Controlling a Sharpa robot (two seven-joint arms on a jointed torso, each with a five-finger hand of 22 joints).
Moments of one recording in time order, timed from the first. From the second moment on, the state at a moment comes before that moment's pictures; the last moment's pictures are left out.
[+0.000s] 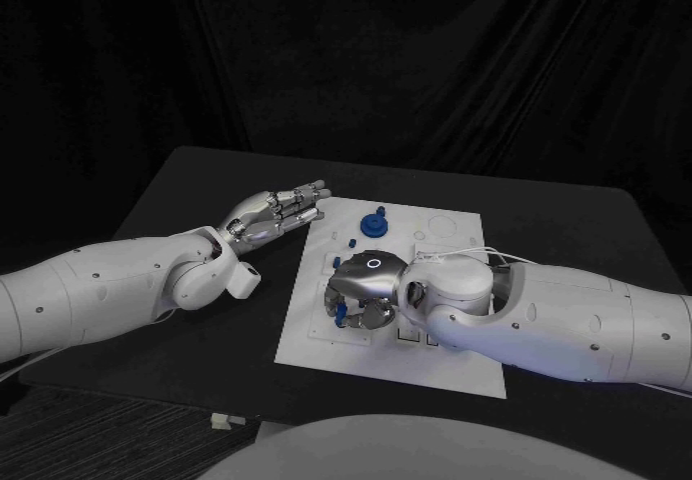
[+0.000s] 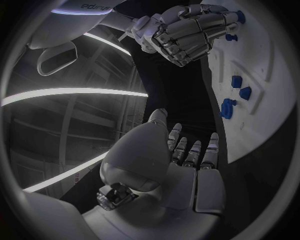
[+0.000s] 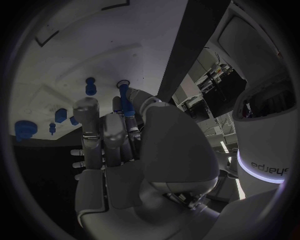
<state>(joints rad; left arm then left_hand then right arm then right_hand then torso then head) 1.13 -0.90 -0.21 1.35 -0.33 0.07 0.68 1.53 0.21 -0.18 0.23 0.55 0.47 0.08 0.05 0.05 0.08 0.04 0.12 0.03 0.05 0.16 0.01 0.01 0.17 0.13 0.29 0.06 0.19 1.16 -0.51 -0.21 1.59 -1.73 -0.12 -0.02 1.48 -0.16 0.40 0.06 0.28 1.04 0.13 0.20 0.29 1.10 0.07 0.31 0.08 1.40 -0.01 1.24 0.98 0.13 1.34 0.09 0.83 1.31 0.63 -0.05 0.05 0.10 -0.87</state>
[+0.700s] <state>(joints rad) 1.13 -0.90 -0.21 1.35 -0.33 0.08 0.68 1.53 0.21 -0.17 0.23 0.55 0.49 0.09 0.06 0.05 0.08 0.05 0.12 0.03 0.05 0.17 0.01 0.01 0.17 0.13 0.29 0.06 0.19 1.16 -0.51 -0.21 1.58 -1.73 -0.10 -0.03 1.48 -0.16 0.41 0.05 0.29 1.03 0.14 0.19 0.29 1.10 0.07 0.30 0.08 1.39 0.00 1.23 0.97 0.13 1.33 0.10 0.82 1.31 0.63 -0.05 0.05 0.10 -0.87</state>
